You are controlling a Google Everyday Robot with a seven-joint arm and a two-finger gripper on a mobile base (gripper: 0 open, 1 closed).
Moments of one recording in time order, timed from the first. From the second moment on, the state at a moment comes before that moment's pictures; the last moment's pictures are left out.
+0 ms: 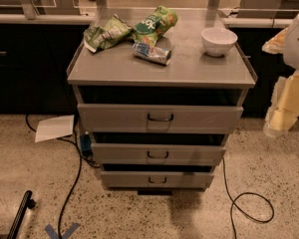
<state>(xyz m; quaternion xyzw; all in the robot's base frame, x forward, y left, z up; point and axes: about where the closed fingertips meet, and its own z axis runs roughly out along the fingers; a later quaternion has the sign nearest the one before) 0.438 -0.217 0.976 -0.60 0.78 -0.03 0.16</state>
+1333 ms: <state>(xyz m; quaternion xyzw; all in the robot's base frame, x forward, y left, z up) 0.391 -0.224 0.893 -0.47 0.86 -0.04 0.22</state>
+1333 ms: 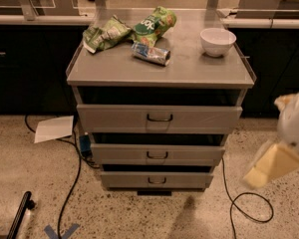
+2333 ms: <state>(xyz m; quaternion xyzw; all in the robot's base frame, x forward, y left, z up) 0.393 -0.233 0.715 -0.38 0.88 0.07 0.26</state>
